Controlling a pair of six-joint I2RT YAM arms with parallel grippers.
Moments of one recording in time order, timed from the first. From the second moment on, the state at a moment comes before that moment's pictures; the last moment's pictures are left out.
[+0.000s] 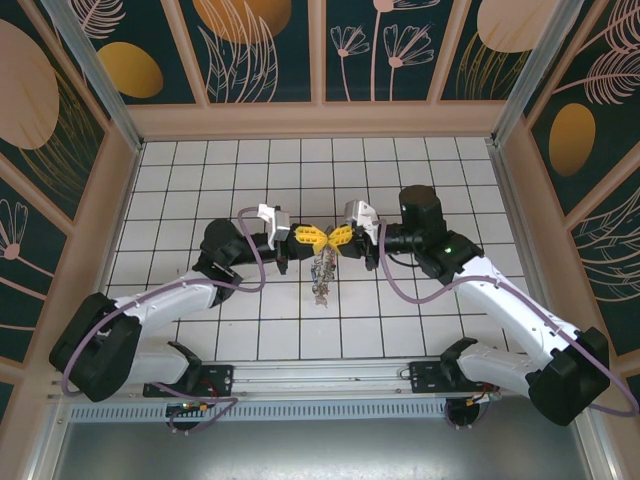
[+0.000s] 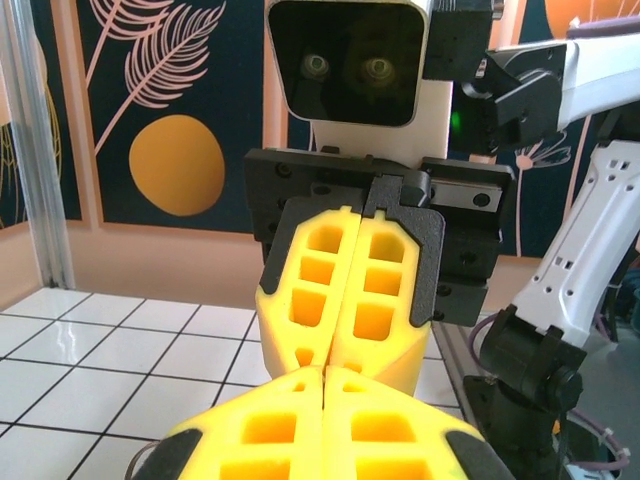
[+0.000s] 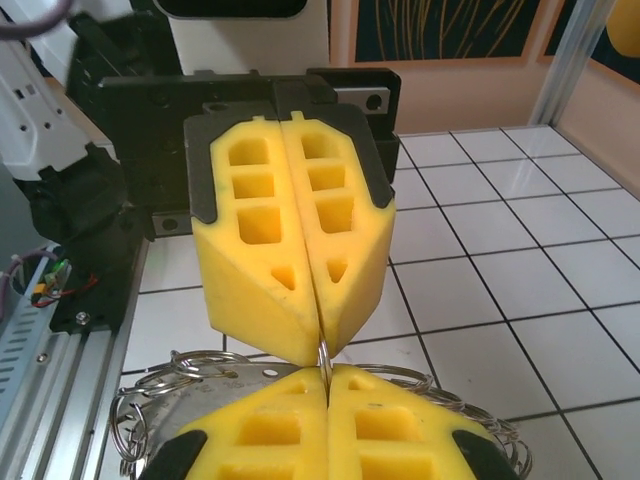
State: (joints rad) left arm -0.62 1.30 0.58 0.91 0.86 -0.21; right arm 0.61 1.10 0.90 -0.21 -0.78 -0.36
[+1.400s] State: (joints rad) left arm -0.51 1.23 0.95 -0.23 0.82 0.42; right arm 0.78 1.12 0.98 -0.41 -0.39 -0.47
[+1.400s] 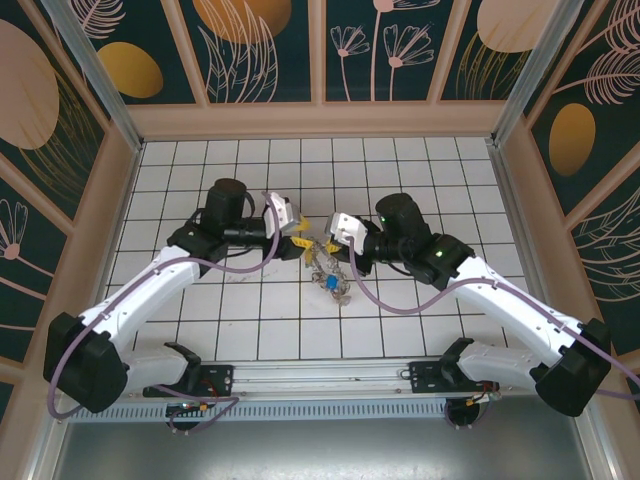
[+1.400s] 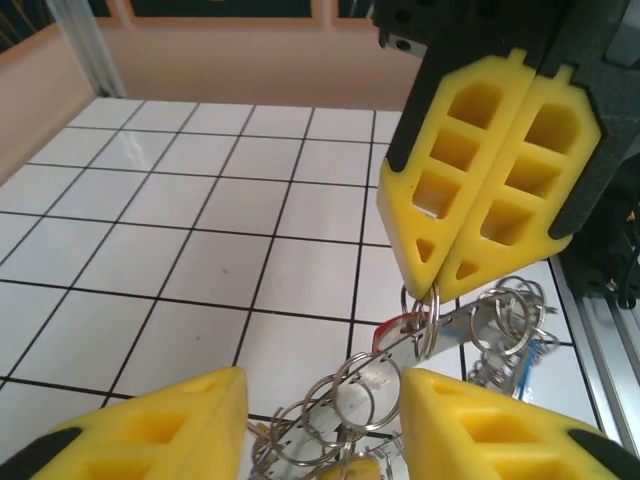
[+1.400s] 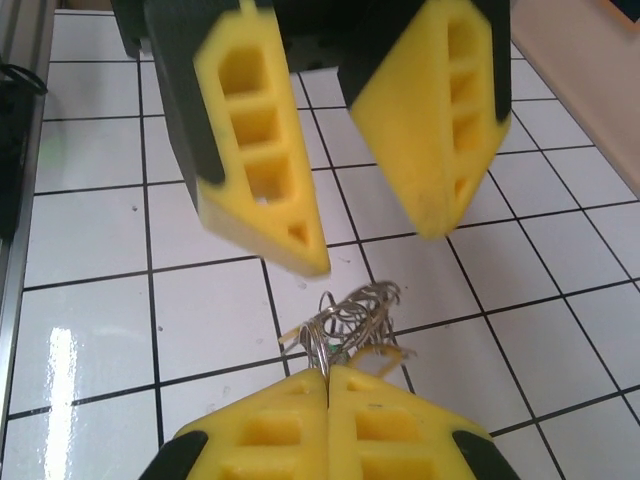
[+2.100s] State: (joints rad) left arm -0.60 1.30 0.99 -0.24 0.83 0.40; right arm 0.77 1.12 0.97 -0.36 -0.41 -0.45
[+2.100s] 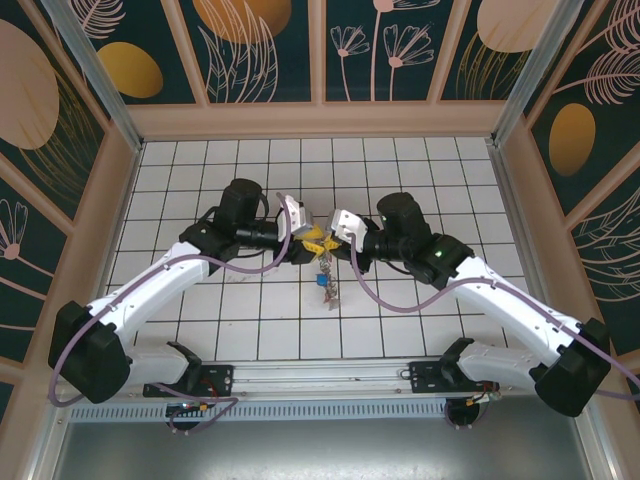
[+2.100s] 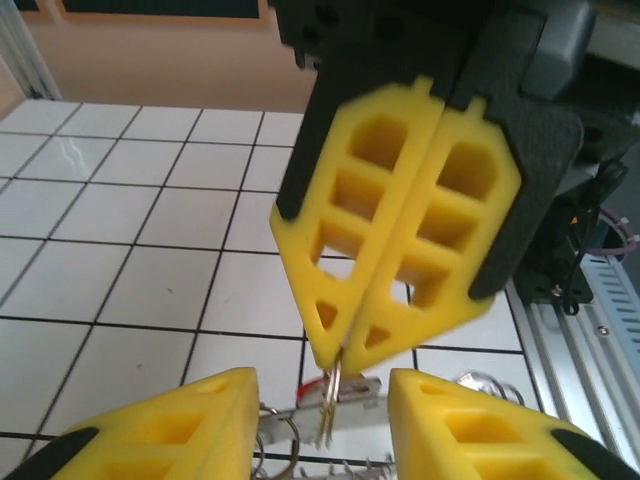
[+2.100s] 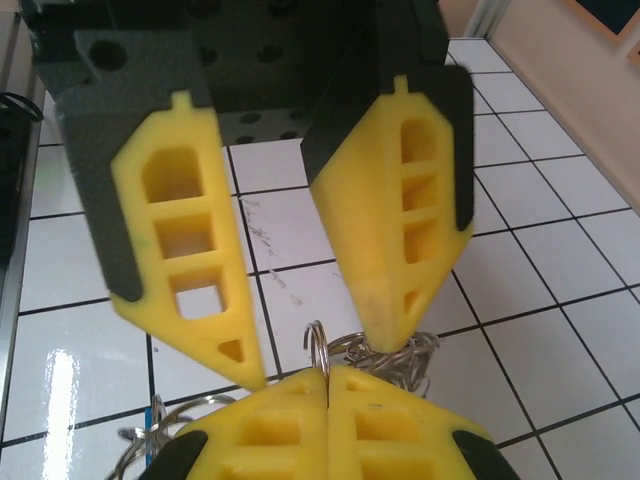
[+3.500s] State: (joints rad) left arm -0.57 1.26 0.93 0.07 1.03 0.24; right arm 0.66 1.05 0.90 -0.30 -0.62 -0.30
